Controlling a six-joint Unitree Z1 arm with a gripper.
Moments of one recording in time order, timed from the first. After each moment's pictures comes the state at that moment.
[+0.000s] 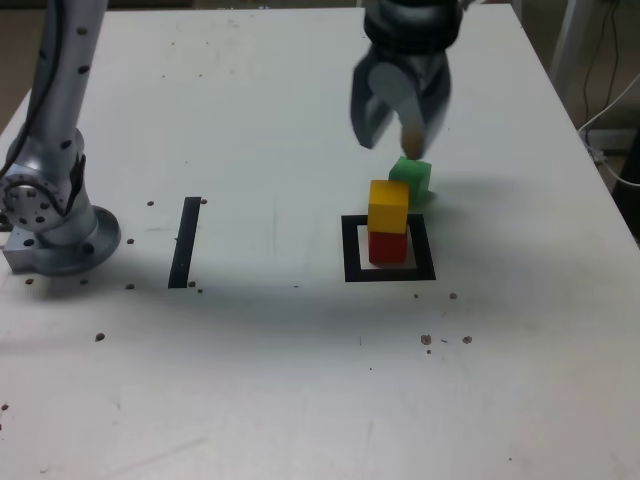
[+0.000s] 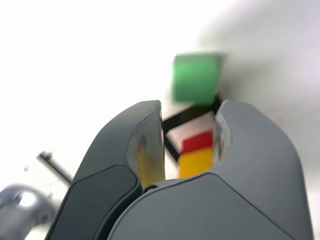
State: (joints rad) arm 0.07 2.02 -1.76 1.37 0.13 0.53
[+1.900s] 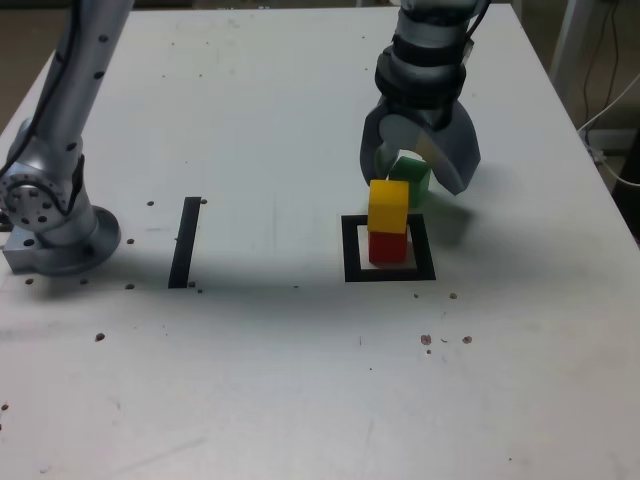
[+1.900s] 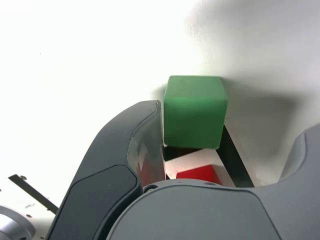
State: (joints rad) arm 0.11 2.14 -1.64 1.17 0.11 0.56
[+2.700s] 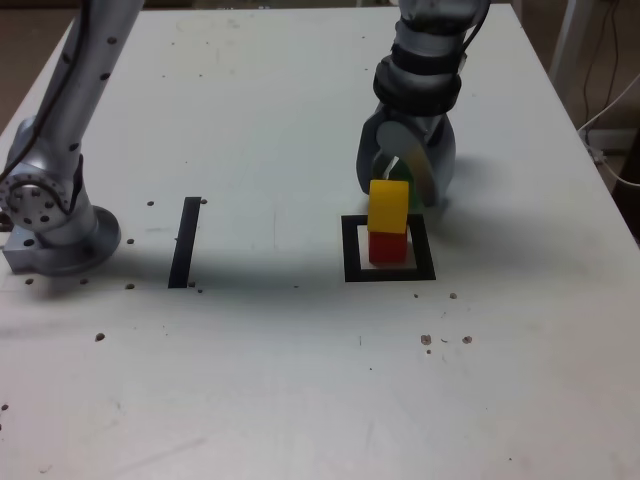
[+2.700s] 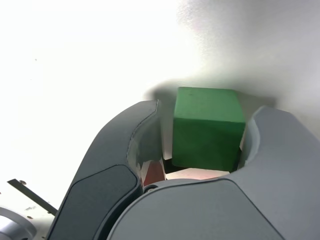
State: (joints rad) arm 0.15 2.17 -1.64 1.16 0.08 0.58
